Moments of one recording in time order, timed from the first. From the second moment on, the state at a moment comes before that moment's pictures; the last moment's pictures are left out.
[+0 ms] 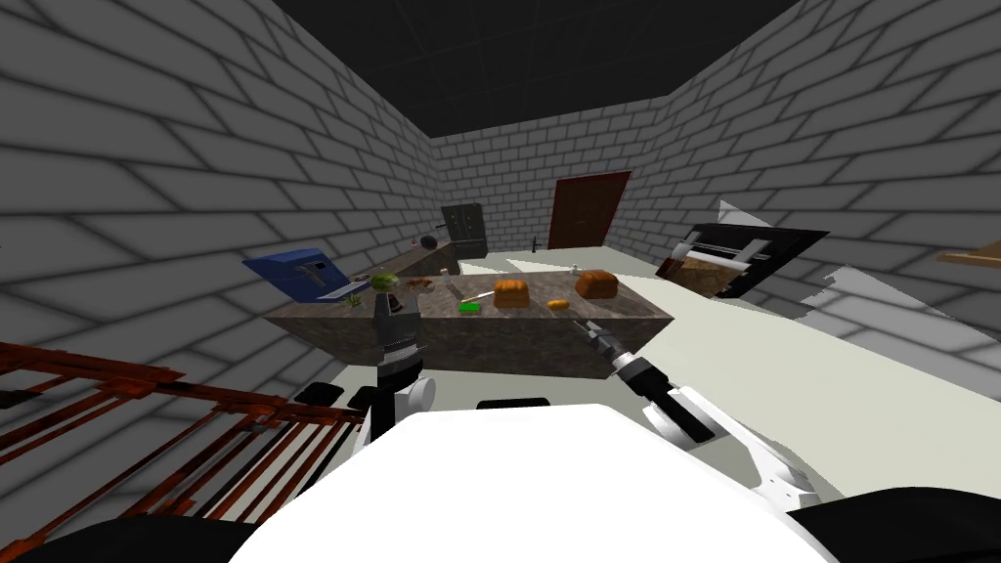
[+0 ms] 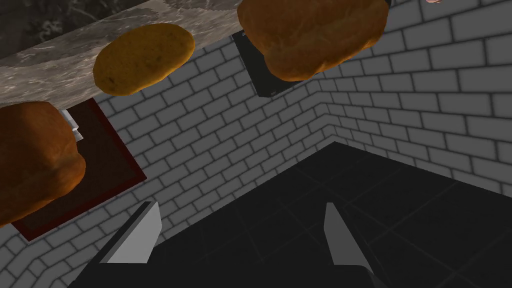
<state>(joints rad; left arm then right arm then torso) 0.45 -0.01 0.05 -2.23 0.08 -0.56 0.06 0.58 -0.65 -0.01 -1.96 0.26 -0.30 0.30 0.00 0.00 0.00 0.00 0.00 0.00</state>
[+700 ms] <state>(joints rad) 0.45 -0.01 0.05 -2.23 0.08 -0.56 0.06 0.60 -0.85 0.02 -1.85 0.36 -0.28 0.37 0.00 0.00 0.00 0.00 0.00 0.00</state>
